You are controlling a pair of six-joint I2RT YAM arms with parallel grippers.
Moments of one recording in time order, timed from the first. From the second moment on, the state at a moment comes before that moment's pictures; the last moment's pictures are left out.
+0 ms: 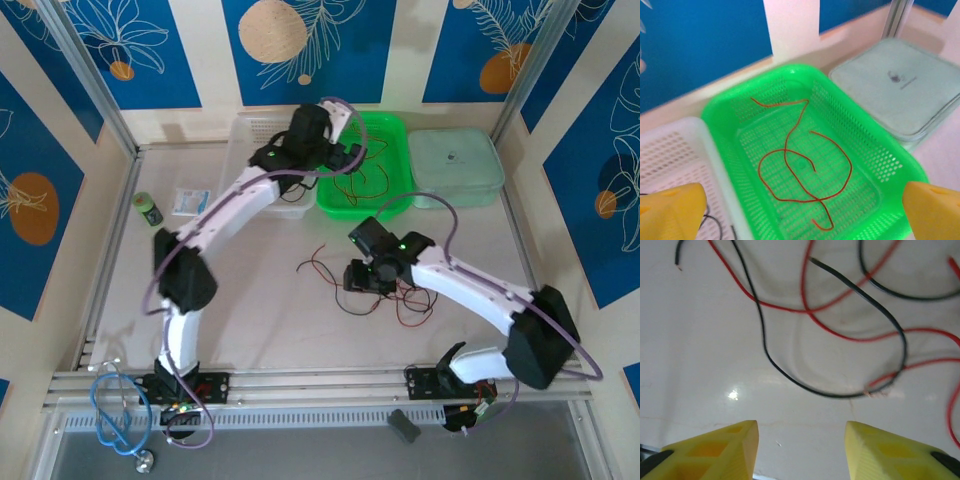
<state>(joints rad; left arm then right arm) -0.67 1.95 1.99 -0.48 -0.07 0.00 0.74 1.38 1.00 -0.85 -0.08 0.75</state>
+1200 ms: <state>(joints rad) -0.66 1.19 1.19 -0.52 -0.29 -0.18 0.80 2.11 1.54 -0.75 0.12 0.72</state>
